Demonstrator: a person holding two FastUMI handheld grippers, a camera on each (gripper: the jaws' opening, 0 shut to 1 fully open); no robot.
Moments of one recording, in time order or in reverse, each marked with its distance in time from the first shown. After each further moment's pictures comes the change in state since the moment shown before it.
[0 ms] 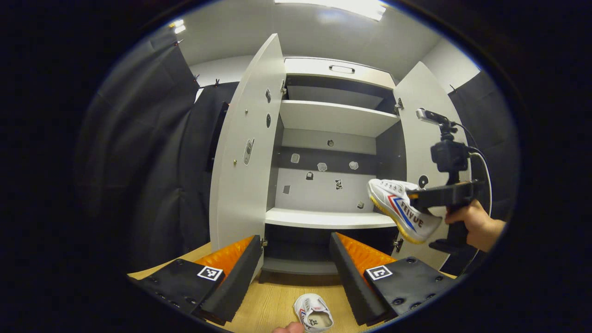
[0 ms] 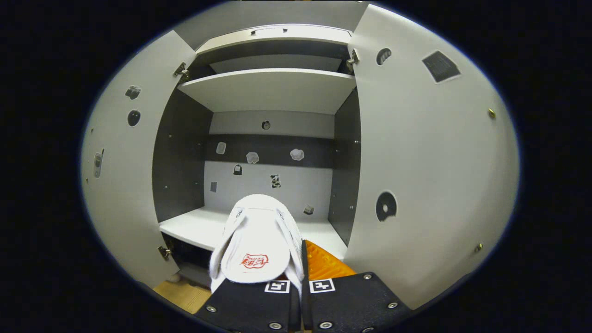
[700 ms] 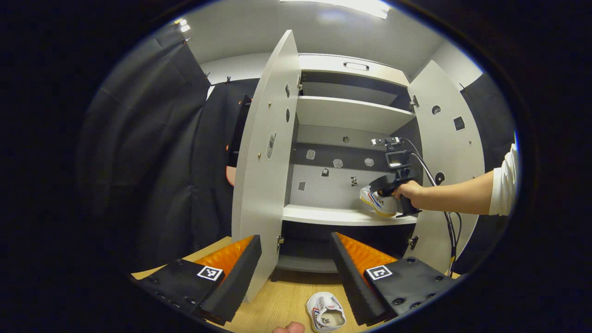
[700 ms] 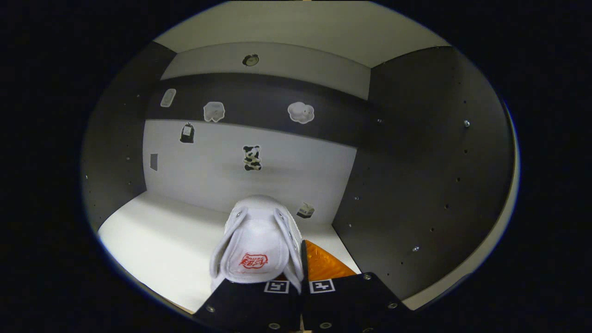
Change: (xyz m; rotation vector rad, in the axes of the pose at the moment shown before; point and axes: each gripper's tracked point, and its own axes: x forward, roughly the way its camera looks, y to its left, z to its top) left arm 0.005 0.034 -0.008 0.000 0.018 0.079; right arm 0.204 0.014 -0.059 -0.100 0.313 -0.119
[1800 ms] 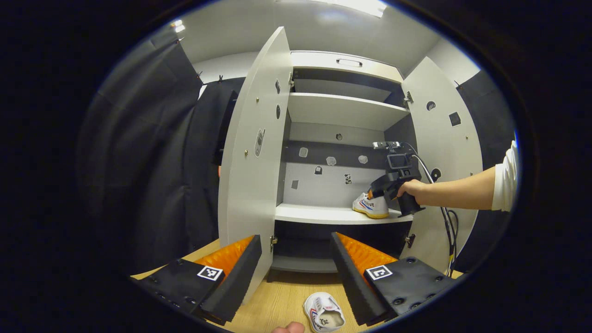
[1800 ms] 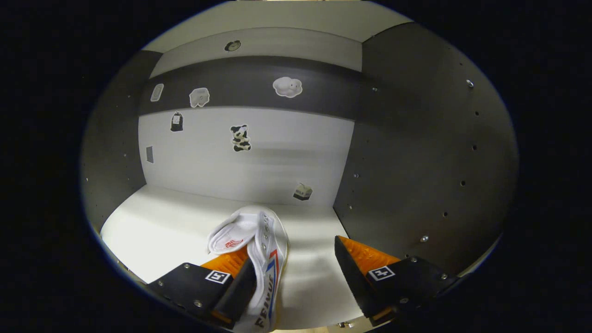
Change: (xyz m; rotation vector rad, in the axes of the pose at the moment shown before) left arm 0.007 -0.020 0.000 0.015 0.003 -0.061; right arm -0.012 -0.023 -0.020 0.067 0.065 0.081
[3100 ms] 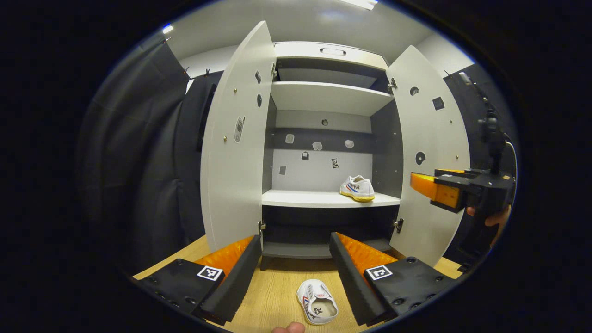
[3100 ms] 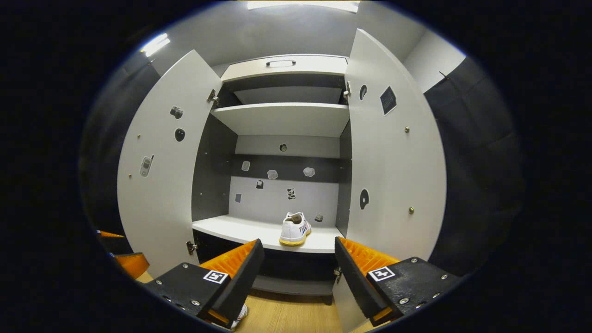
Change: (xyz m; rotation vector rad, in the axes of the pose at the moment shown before) left arm -0.015 -0.032 -0.034 0.025 0.123 -0.055; right arm -0.338 -0.012 -0.101 0.028 -0.540 0.174
